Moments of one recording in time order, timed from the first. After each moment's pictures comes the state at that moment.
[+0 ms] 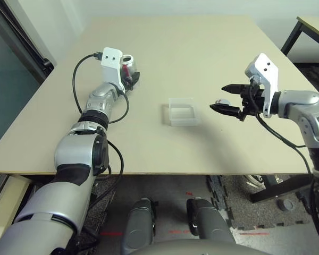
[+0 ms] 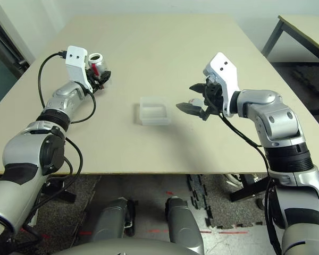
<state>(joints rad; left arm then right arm) -1.11 0.30 0.22 1.30 -0.07 -0.05 -0.37 -0.61 -0.72 0.04 -0.04 0.34 0.70 0.93</state>
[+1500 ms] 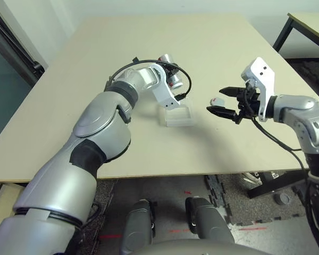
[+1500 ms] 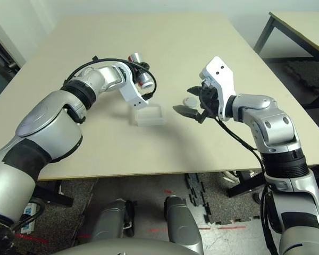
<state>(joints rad) -1.50 0.23 -1.08 1.39 1.23 -0.36 0.05 -0.57 -0.66 0.03 -0.11 0.35 0.74 0.85</state>
